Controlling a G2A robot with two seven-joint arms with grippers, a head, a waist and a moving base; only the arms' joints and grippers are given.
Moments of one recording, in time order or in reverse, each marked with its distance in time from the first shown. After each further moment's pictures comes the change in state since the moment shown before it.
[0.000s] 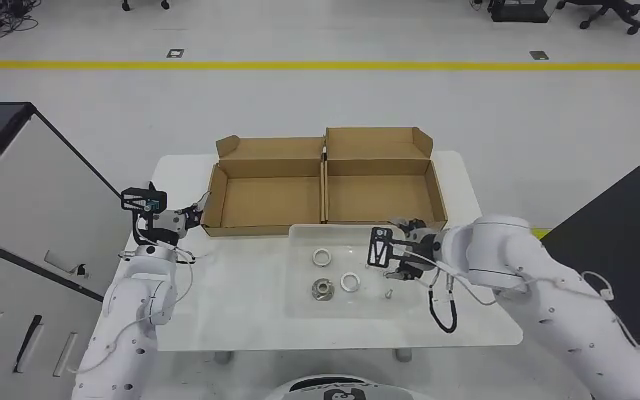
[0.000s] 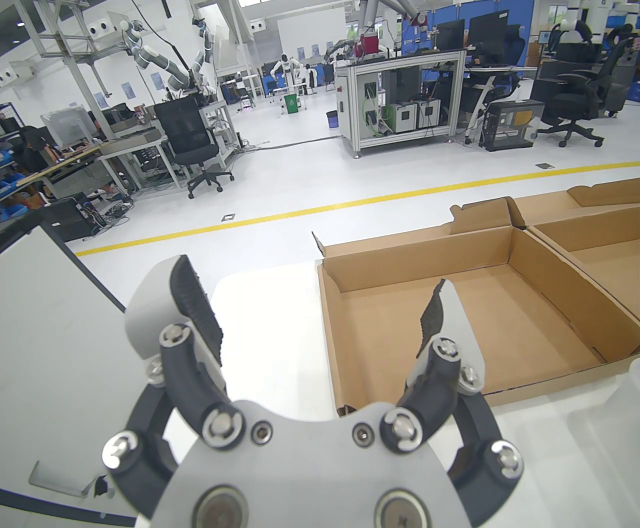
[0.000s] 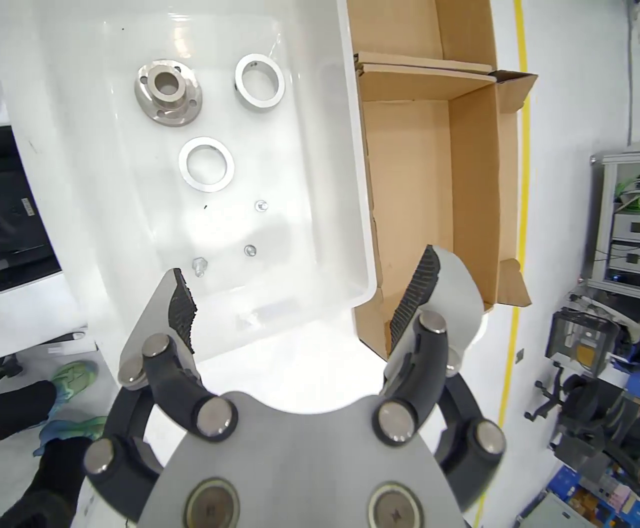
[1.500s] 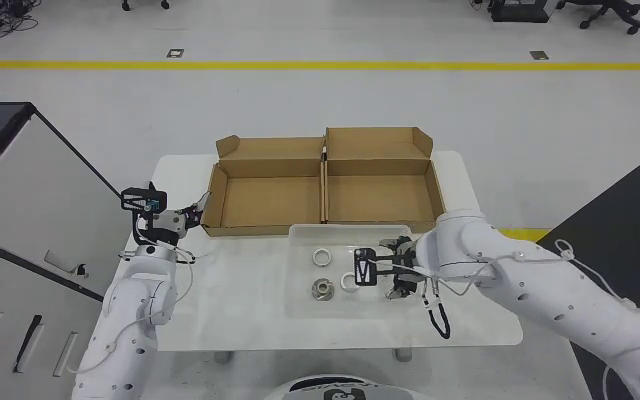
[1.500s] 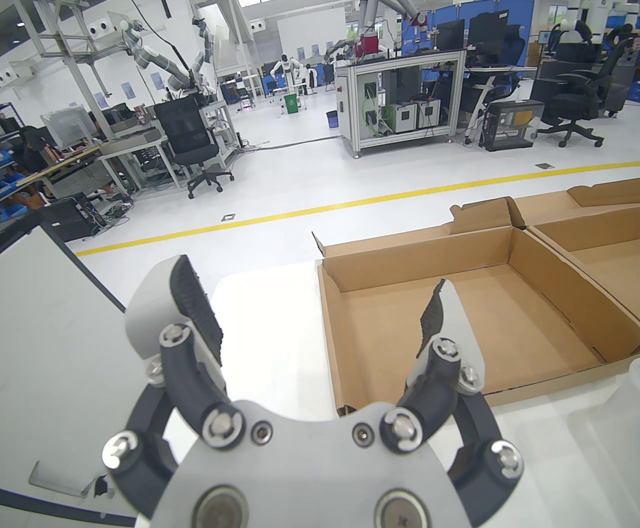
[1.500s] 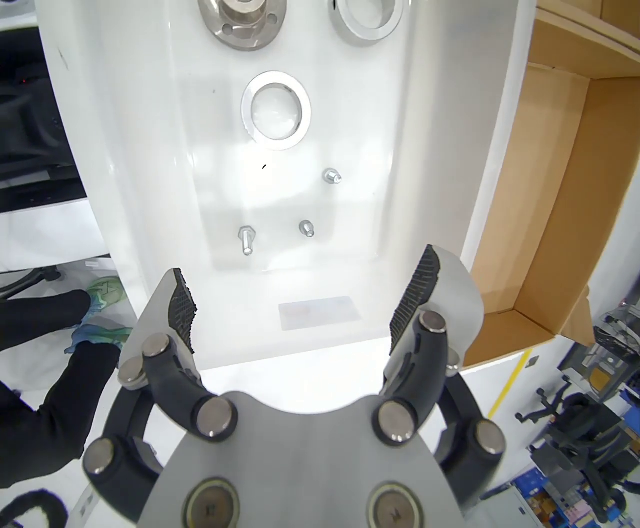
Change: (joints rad) left arm 0.000 0.000 0.000 0.000 0.000 0.000 0.000; right arm 0.414 0.084 -0.523 0.106 0.188 0.103 0.103
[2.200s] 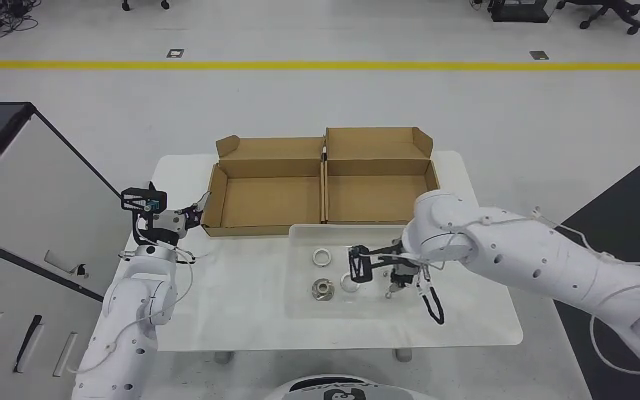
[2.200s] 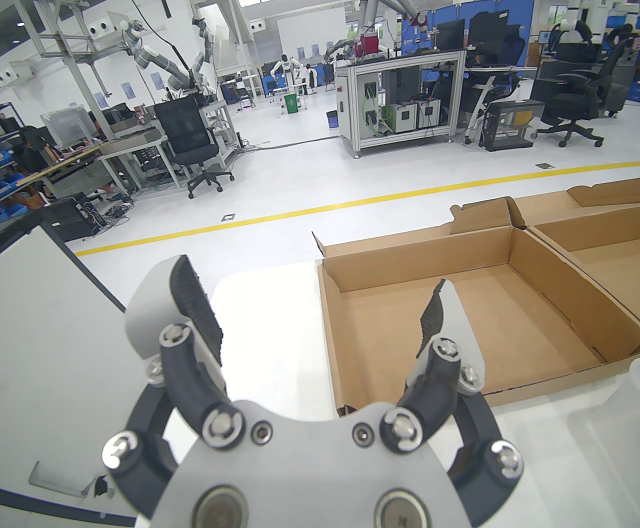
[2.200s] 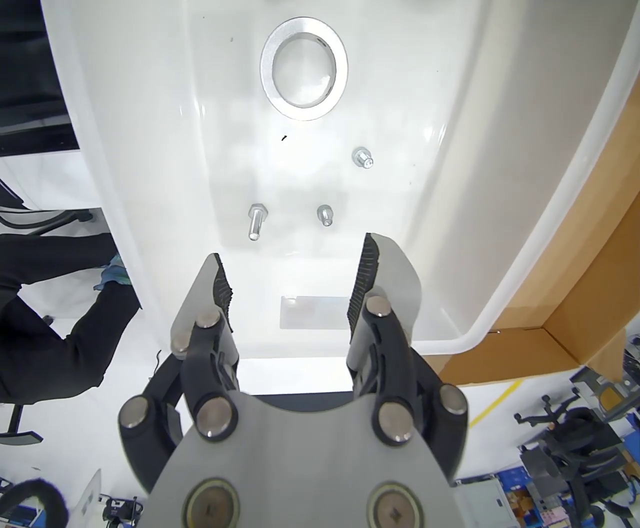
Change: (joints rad) left arm 0.000 0.000 0.000 0.000 0.000 0.000 0.000; right arm 0.342 -0.067 -0.362 0.188 0.209 0.005 0.005
